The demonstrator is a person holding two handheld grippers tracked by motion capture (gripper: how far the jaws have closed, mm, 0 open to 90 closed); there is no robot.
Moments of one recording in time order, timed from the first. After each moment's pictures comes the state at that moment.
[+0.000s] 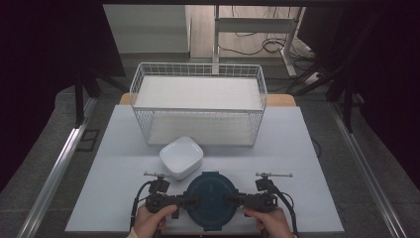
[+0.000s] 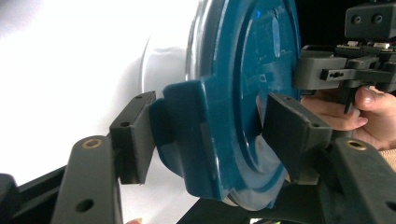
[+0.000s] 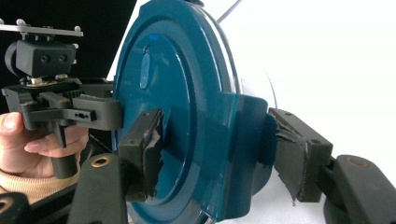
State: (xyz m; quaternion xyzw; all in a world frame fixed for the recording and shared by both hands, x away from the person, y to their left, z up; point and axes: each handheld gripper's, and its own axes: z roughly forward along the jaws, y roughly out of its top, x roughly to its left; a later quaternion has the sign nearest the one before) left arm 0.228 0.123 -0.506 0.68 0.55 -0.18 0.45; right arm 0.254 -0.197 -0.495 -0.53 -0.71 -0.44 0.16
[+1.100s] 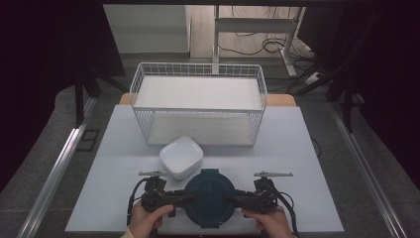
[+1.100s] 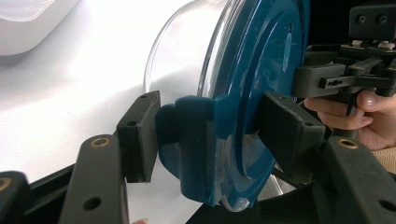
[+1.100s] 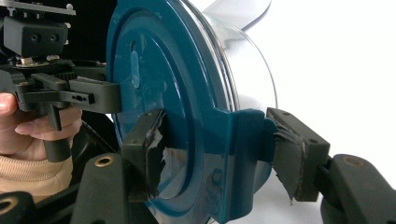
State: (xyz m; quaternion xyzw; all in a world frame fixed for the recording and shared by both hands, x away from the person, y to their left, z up) left arm 0.223 0.128 -0.490 0.70 0.52 -0.14 0.48; right arm 0.246 -0.191 -0.478 -0.49 -0.74 -0.45 0.12
